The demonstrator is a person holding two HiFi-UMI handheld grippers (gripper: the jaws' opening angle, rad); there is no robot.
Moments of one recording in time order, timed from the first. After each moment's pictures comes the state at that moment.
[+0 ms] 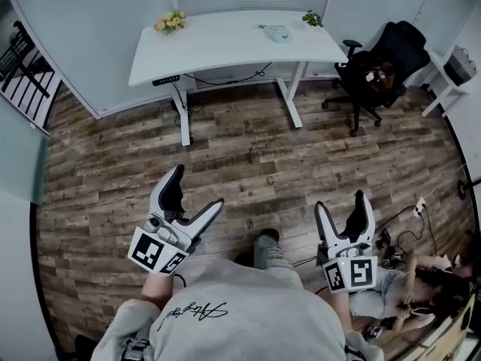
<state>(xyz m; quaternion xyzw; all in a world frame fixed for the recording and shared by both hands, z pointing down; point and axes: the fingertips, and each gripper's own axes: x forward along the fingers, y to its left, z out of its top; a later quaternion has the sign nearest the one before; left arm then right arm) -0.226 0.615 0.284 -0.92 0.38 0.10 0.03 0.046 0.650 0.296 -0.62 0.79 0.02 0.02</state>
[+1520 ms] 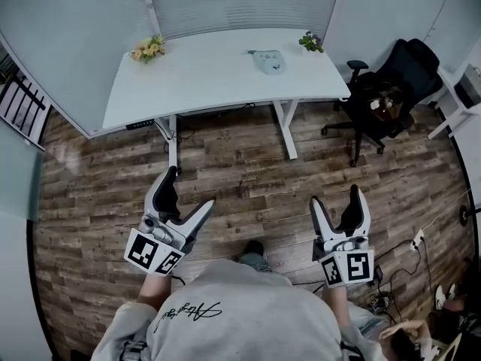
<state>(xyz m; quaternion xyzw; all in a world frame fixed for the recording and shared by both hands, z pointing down) -0.140 0.375 0.276 -0.90 0.42 0.11 0.02 0.140 0.391 0.288 -0.60 0.80 0.02 0.04</state>
